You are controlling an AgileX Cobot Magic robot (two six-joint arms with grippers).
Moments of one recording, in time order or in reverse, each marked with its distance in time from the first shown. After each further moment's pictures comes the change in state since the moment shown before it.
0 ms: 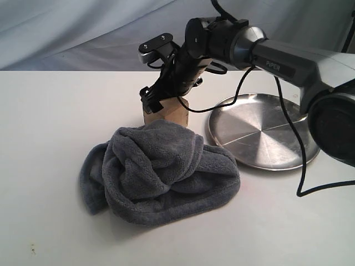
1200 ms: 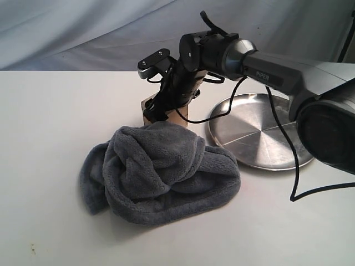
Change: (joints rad) left arm 0.000 0.000 0.000 0.000 0.000 0.000; right arm 0.016 0.042 0.000 -0.059 0.019 0.011
